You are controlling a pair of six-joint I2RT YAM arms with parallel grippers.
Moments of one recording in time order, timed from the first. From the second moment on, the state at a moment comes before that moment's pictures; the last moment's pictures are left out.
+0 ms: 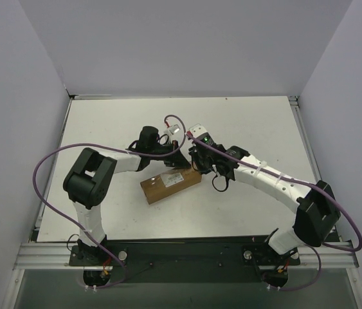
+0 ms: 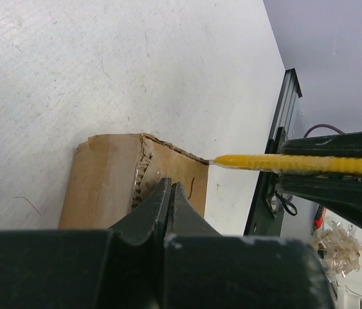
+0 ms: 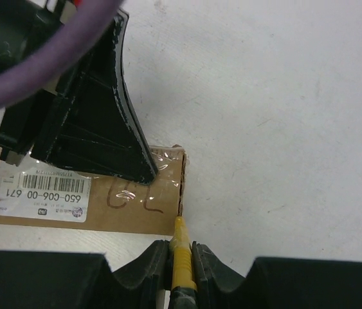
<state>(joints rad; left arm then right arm) -0.48 1.92 1.03 0.35 0.84 -0.56 0.79 1.49 1.12 -0.51 0.27 0.13</state>
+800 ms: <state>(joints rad) -0.22 1.74 1.19 -0.16 0.83 -0.08 0.54 1.31 1.10 -0.62 0.02 -0.26</state>
